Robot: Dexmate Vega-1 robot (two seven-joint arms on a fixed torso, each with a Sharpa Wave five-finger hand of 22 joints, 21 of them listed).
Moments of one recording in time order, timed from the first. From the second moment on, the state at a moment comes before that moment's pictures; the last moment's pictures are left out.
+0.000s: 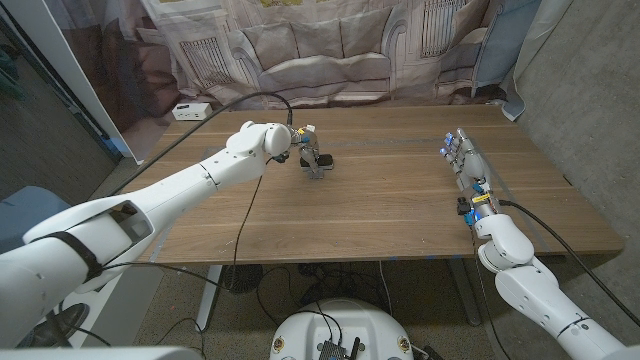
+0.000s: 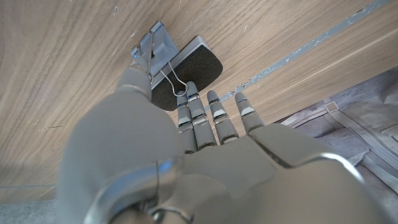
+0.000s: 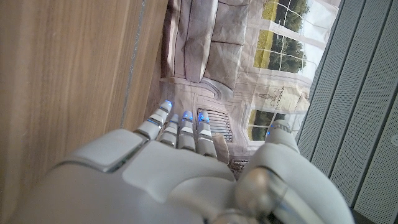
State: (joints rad) left arm 0.31 0.63 0.95 -1.60 0.65 0.39 -0.52; left_hand 1.03 0.09 0.14 -0.16 0.22 0.55 0.06 0.24 0.19 0.63 -0.05 0.29 0.21 0.38 0.01 0.20 0.17 0.14 0.22 0.22 0.18; right arm -1.28 -0.59 -0.17 -1.73 0.58 0.43 -0.19; right_hand 0.31 0.08 0.13 -0.12 0.18 0.24 0.06 0.20 0.18 0.19 0.10 0.21 0.18 0.04 0.07 0.21 0.20 0.18 0.03 0.19 0.17
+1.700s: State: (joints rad) left arm 0.39 0.69 0.85 -1.75 0.52 0.46 -0.42; left_hand 1.09 0.09 0.18 -0.16 0.19 0.73 0.06 0.26 0.19 0.77 -0.03 0.32 0.21 0.55 0.00 0.20 0.17 0.26 0.22 0.23 0.18; right arm -1.29 -0.59 -0.17 -1.73 0.59 0.44 -0.17; right_hand 0.31 0.08 0.14 -0.12 0.18 0.23 0.05 0.19 0.18 0.18 0.10 0.20 0.18 0.03 0.07 0.21 0.20 0.18 0.03 0.19 0.17
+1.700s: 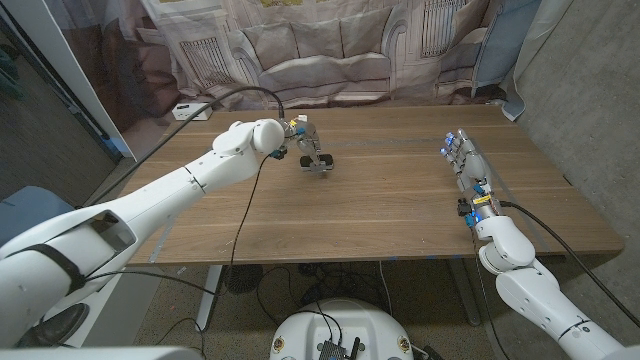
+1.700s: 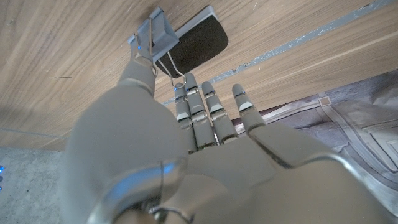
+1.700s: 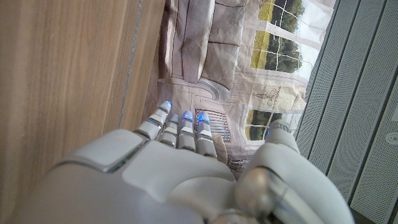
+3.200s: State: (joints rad) left arm 0.48 0.72 0.78 -1.88 0.41 0.49 -0.20; left_hand 1.14 0.04 0.25 -0.21 0.18 0.88 0.07 0.36 0.21 0.95 0.00 0.40 0.27 0.88 -0.07 0.23 0.17 0.43 0.11 0.22 0.17; right arm -1.30 -0.59 -0.17 -1.71 0.61 0.45 -0.16; right_hand 0.31 0.08 0.14 -0.12 0.18 0.23 0.05 0.19 0.18 0.19 0.09 0.20 0.18 0.03 0.07 0.21 0.21 0.17 0.04 0.19 0.17
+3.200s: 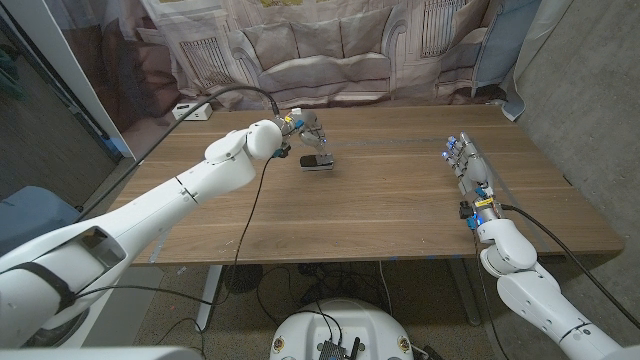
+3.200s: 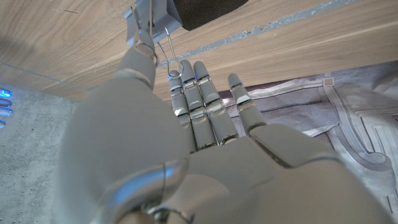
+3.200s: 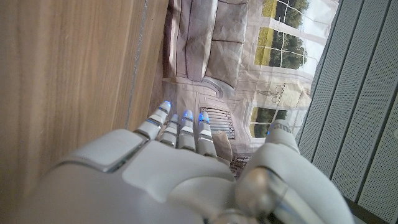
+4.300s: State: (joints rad) left arm 0.51 0.72 0.77 -1.93 0.52 0.47 -0.17; left_hand 1.19 -0.01 0.26 -0.21 0.17 0.95 0.02 0.36 0.20 0.99 -0.03 0.40 0.36 0.98 -0.12 0.21 0.16 0.41 -0.04 0.20 0.17; right arm -1.30 -0.60 -0.16 -1.70 0.62 0.45 -0.15; right_hand 0.31 0.08 0.14 -0.12 0.18 0.24 0.05 0.19 0.18 0.19 0.09 0.20 0.19 0.03 0.07 0.21 0.21 0.17 0.04 0.19 0.17
